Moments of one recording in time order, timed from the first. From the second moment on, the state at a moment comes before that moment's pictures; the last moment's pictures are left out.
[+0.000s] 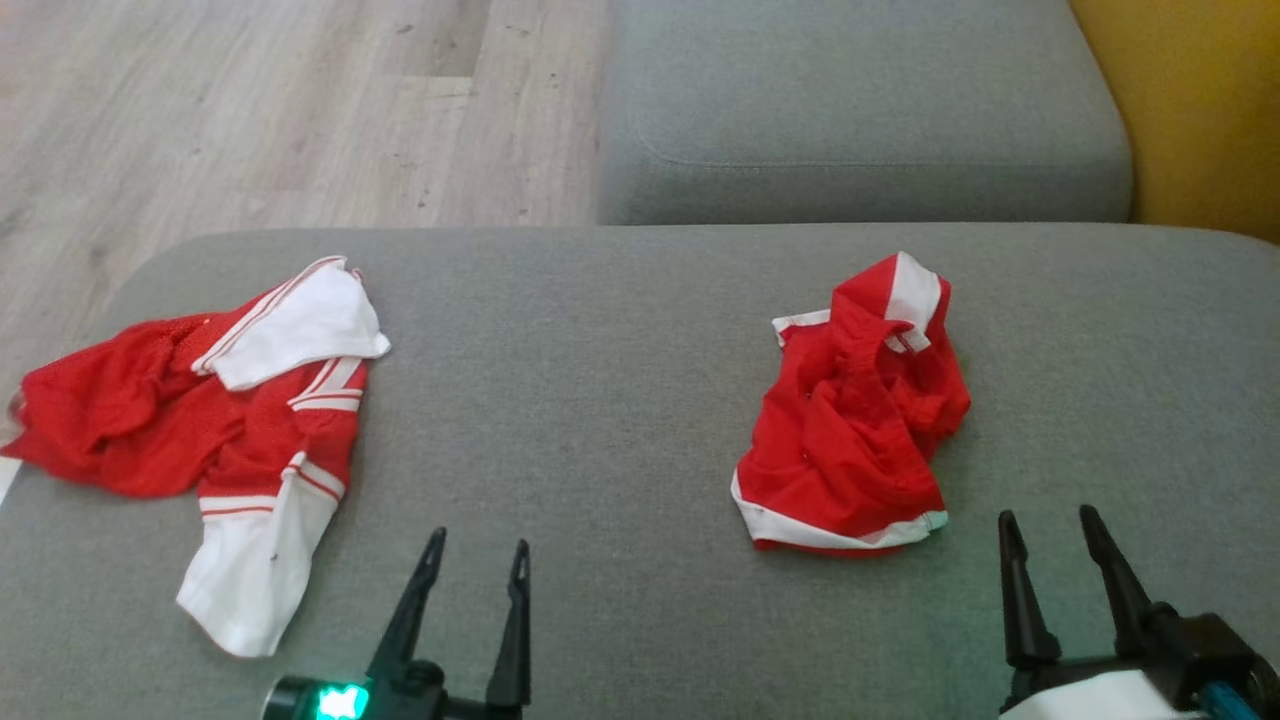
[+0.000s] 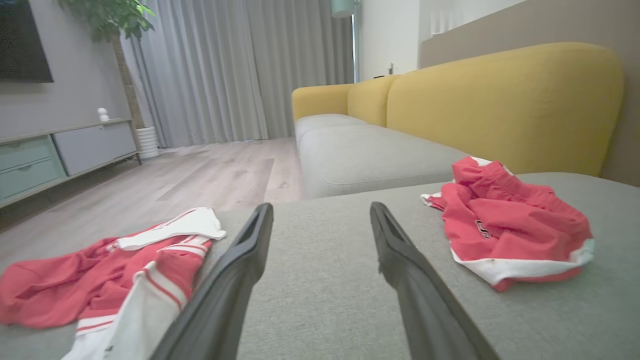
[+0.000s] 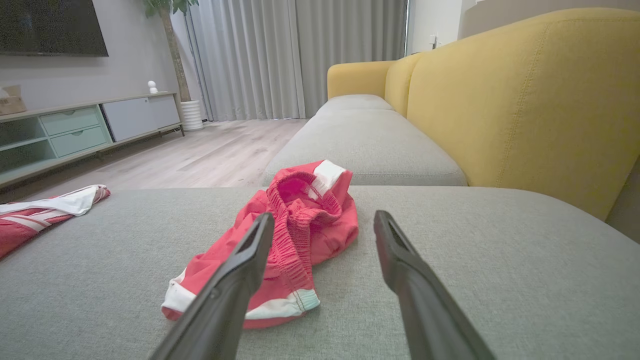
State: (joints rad) left arm 0.14 0.07 -0.34 0.11 -0.03 0.13 -0.26; right arm 0.18 -0.04 -0.02 0.16 0.08 0.12 -0.26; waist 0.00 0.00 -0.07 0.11
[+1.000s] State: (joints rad) left arm -0.73 0.05 -1.07 0.60 -0.05 -0.08 -0.05; right arm 0.04 -0.04 0.08 0.13 0.08 0.12 -0.26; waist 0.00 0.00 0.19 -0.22
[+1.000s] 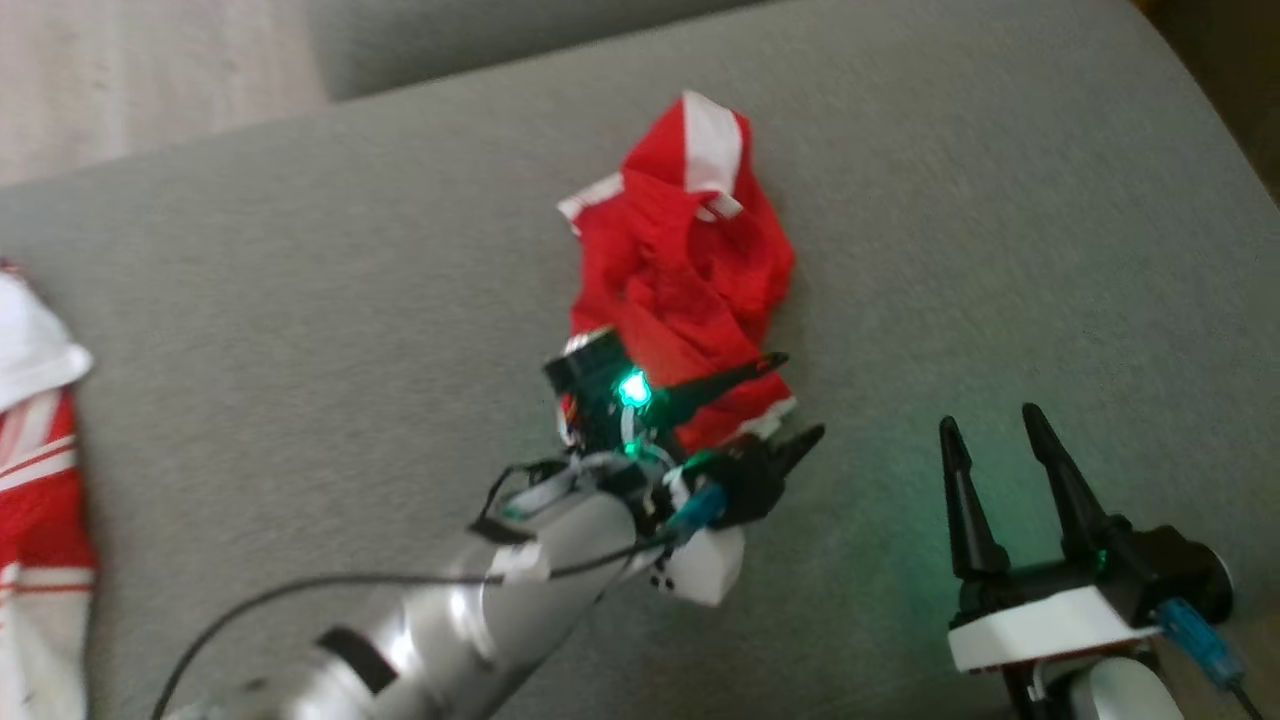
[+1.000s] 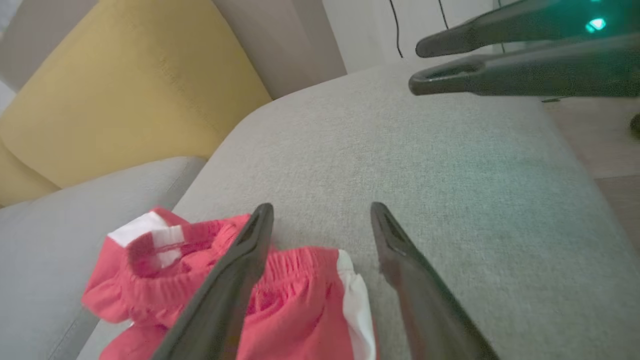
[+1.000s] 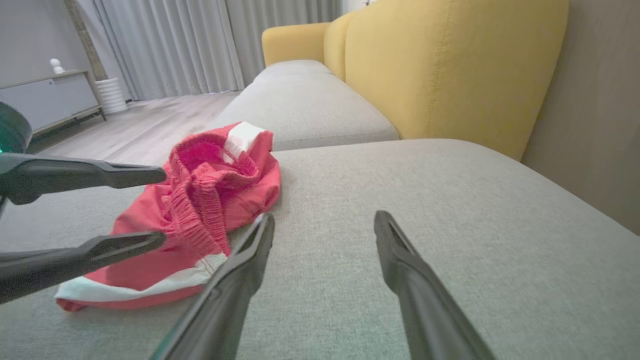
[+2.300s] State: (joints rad) left arm -1.05 0.03 -0.81 0.61 -0.69 0.09 -0.26; right arm 0.08 -0.04 0.07 0.14 0.11 0.12 -0.26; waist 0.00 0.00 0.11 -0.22
